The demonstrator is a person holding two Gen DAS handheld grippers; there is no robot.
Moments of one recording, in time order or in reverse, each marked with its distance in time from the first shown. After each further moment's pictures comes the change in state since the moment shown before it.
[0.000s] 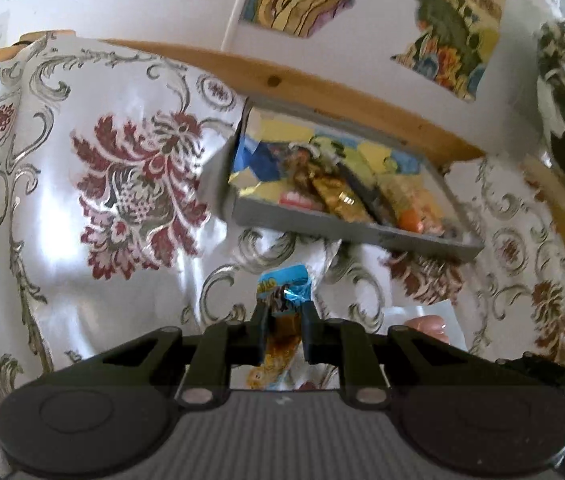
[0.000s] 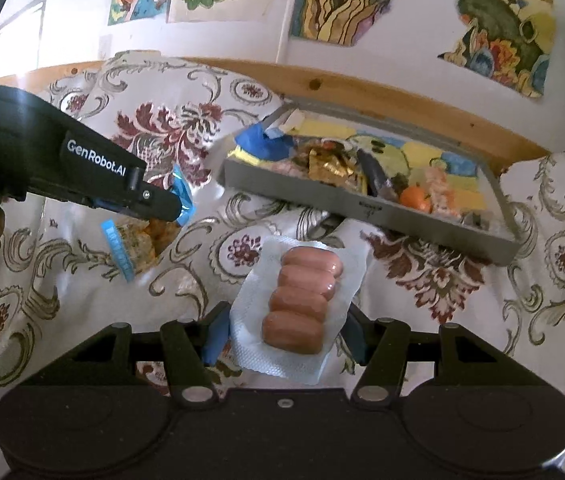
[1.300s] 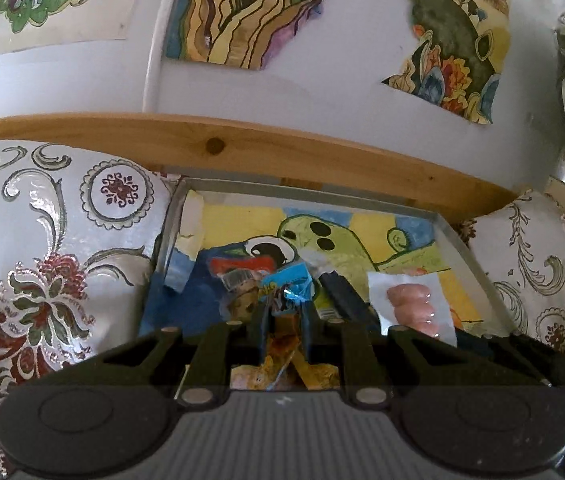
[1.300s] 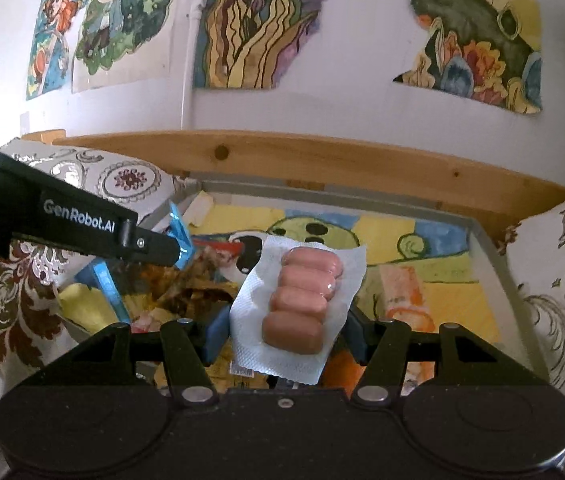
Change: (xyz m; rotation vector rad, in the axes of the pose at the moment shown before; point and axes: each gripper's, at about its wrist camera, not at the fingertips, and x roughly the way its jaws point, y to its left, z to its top) left arm 0.136 -0.042 0.110 0.115 -0.078 0.011; right arm 0.142 -0.098 0.090 0.121 -0.161 -0.040
